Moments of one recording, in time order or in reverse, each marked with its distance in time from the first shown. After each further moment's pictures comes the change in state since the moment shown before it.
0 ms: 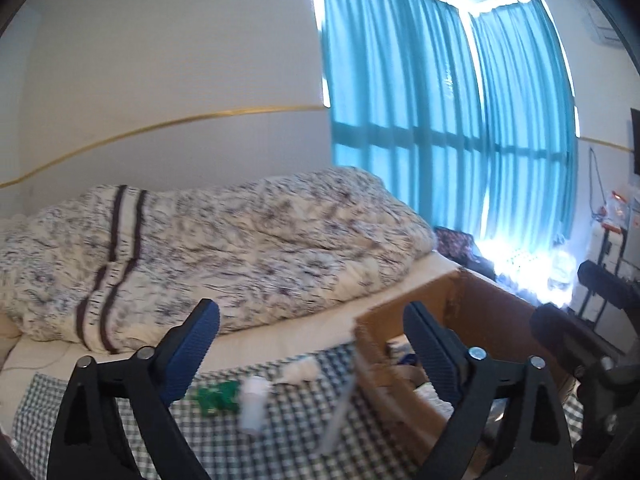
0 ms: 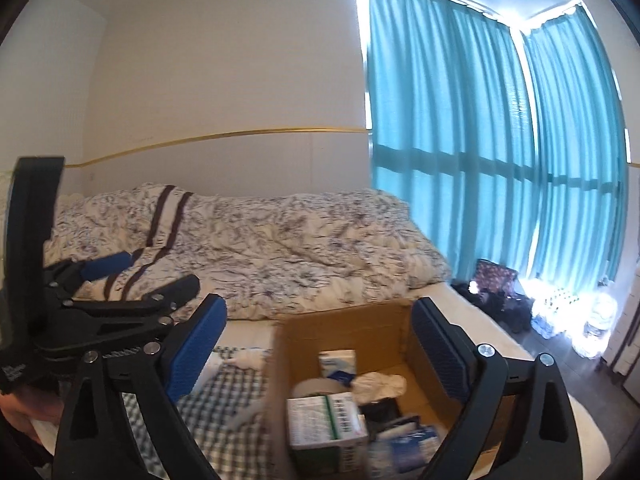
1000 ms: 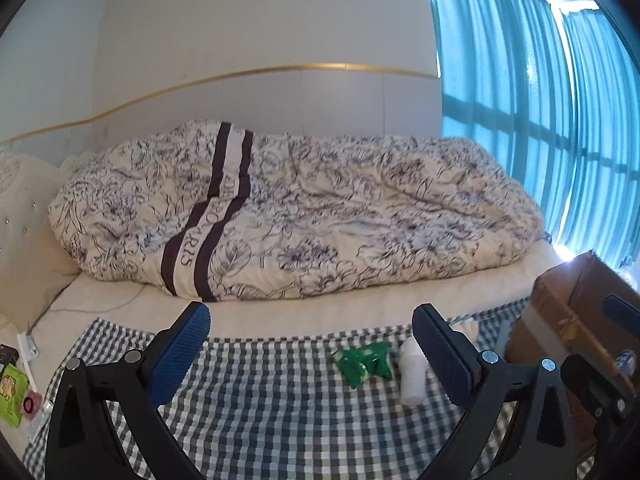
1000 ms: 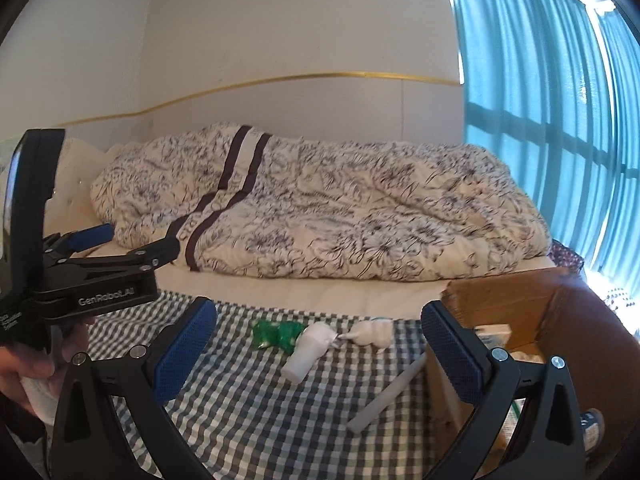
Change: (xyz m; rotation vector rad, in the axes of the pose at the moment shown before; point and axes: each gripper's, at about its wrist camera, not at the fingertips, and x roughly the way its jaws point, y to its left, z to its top) left arm 0.044 0.167 -0.068 -0.137 0.155 0.241; right arm 0.102 0.123 -0.046 -0.076 0.179 0.213
